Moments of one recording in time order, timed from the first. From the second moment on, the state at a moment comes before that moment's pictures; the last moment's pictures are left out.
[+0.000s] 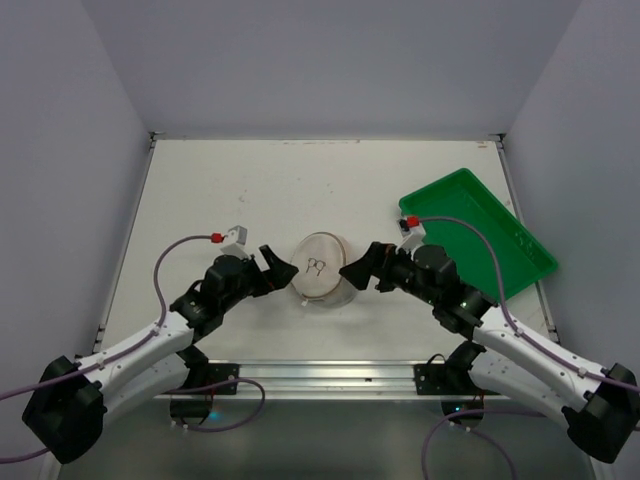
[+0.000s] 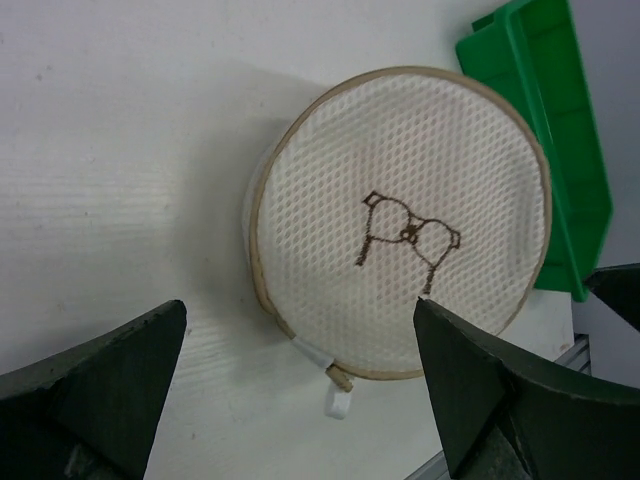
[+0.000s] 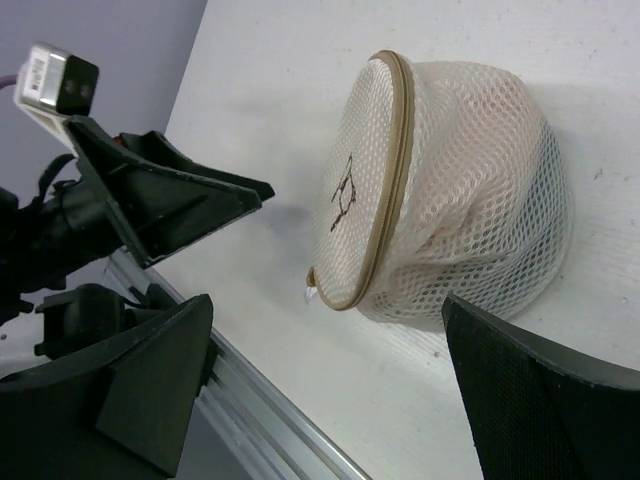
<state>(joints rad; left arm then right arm) -0.63 0.86 0.36 0.05 -0.06 -0.86 0.75 0.85 0.54 -0.06 -0.06 0.77</state>
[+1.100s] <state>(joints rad) -0.62 1.33 0.16 0.77 0.11 -0.96 0.75 0.78 0.43 0.03 -0.20 0.64</state>
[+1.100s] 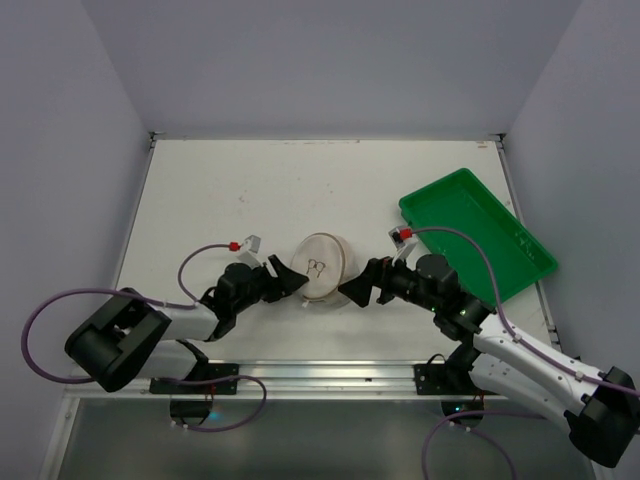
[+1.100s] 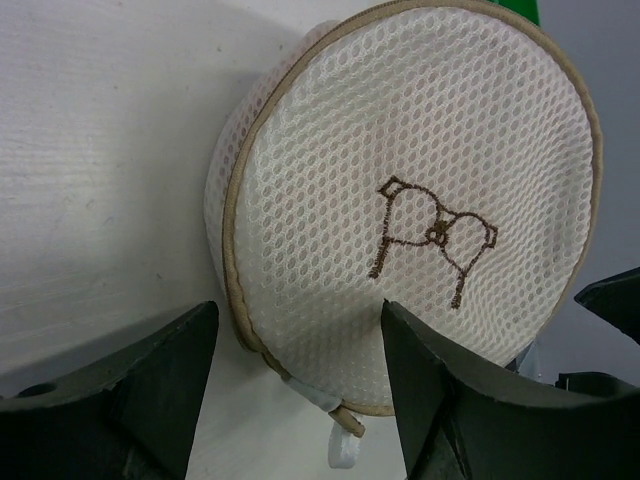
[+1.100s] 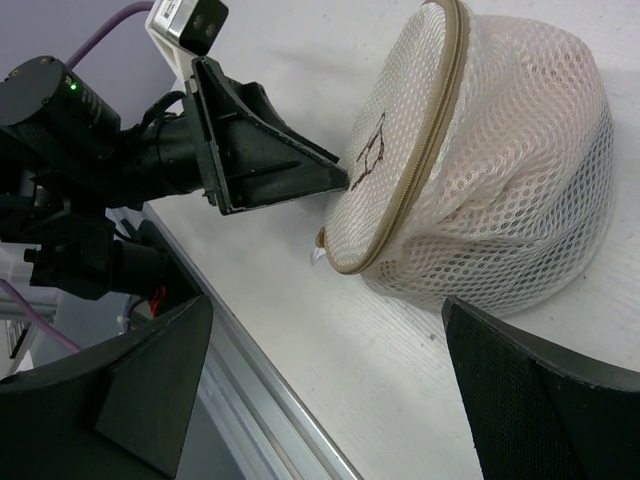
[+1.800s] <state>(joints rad) -0.65 1.07 0.23 0.60 0.13 -0.96 0.89 0.83 0.51 -0.01 -0.09 0.58</state>
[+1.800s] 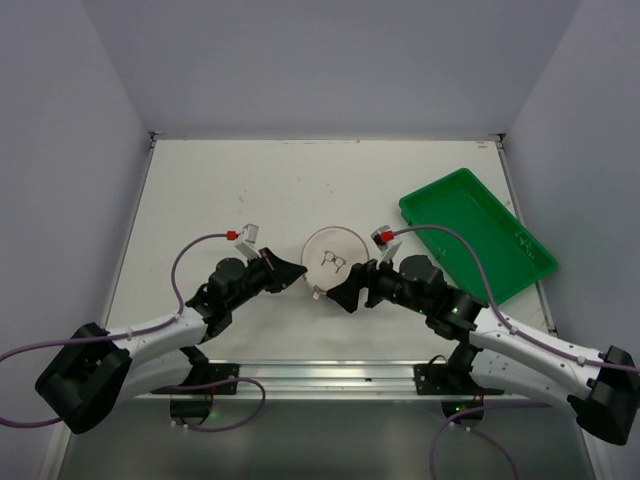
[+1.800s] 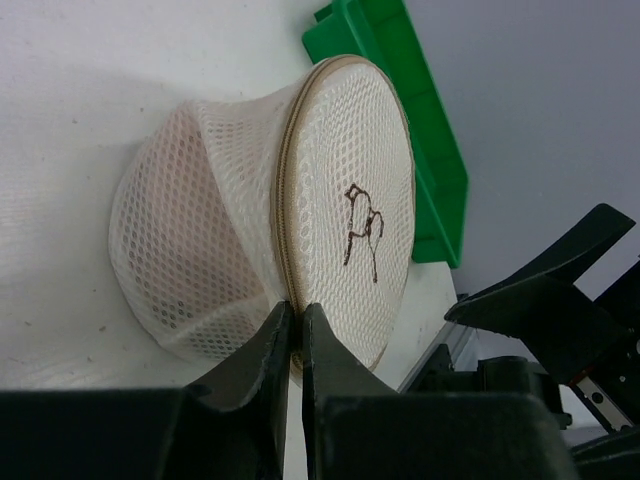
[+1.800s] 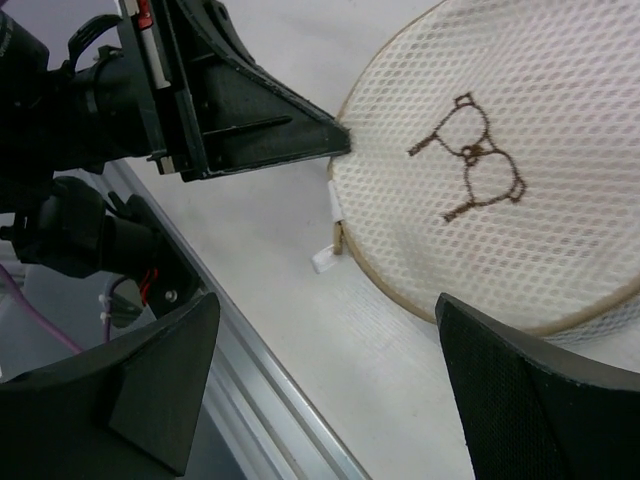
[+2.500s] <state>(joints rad) -0.72 0.96 0.28 0.38 0.03 -1.00 1.15 1.08 0.62 -0.02 0.25 0.70</state>
